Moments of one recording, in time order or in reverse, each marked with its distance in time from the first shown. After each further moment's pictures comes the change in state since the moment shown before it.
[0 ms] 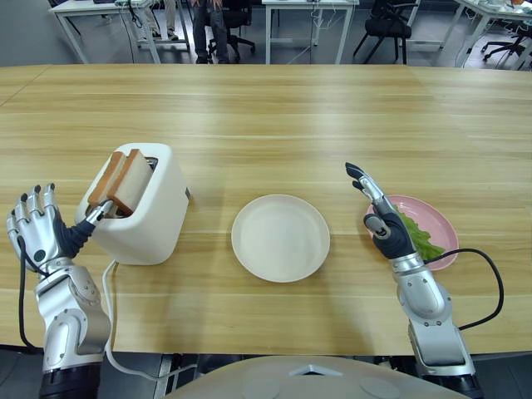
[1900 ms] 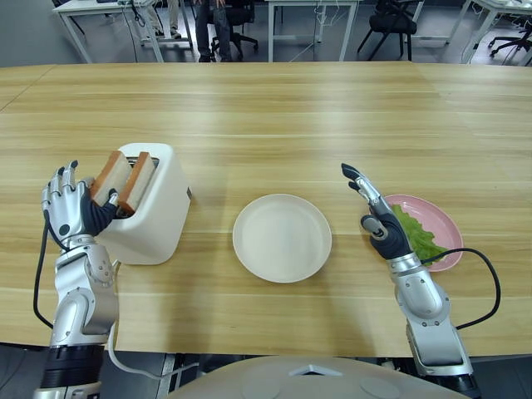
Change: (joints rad) left arm -0.089 0.062 -0.108 0.026 -0.100 -0.104 0.004; right arm -0.001 0.006 0.009 0.000 0.000 -0.005 0.017
